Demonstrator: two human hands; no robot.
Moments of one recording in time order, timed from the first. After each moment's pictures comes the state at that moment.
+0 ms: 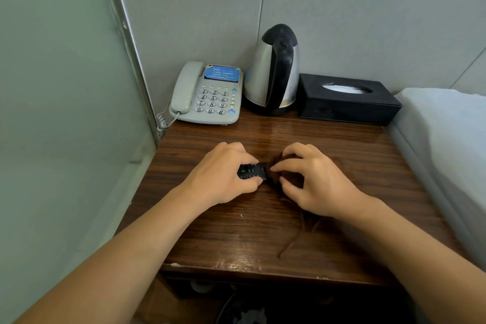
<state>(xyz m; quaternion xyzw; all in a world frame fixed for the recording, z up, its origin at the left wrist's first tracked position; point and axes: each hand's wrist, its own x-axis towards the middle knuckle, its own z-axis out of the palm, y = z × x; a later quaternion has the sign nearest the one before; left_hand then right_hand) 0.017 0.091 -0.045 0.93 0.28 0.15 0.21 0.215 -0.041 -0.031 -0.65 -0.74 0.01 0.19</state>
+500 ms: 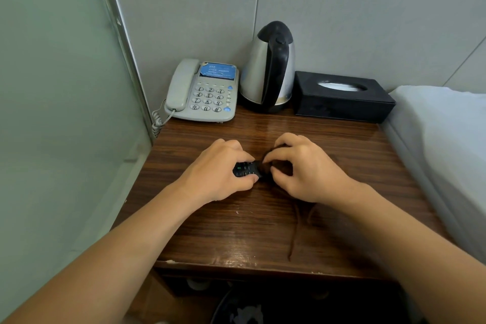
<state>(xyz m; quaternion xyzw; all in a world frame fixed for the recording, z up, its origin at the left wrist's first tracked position) 0.018 0.093 -0.049 0.93 0.26 0.15 0.20 0.213 -0.028 -0.021 -0.66 -0.73 0.03 0.19</state>
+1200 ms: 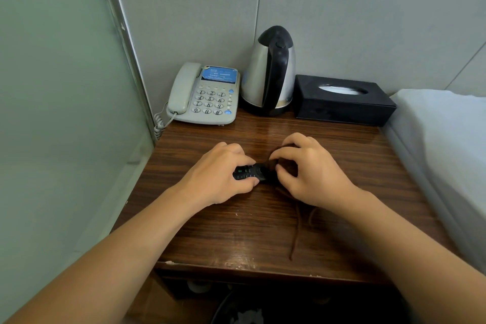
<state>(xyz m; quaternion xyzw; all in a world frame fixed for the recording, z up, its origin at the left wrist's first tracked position) 0.017 0.091 -0.048 0.93 0.25 0.16 0.20 0.213 -0.034 -0.025 -0.68 -0.70 -0.01 0.21</state>
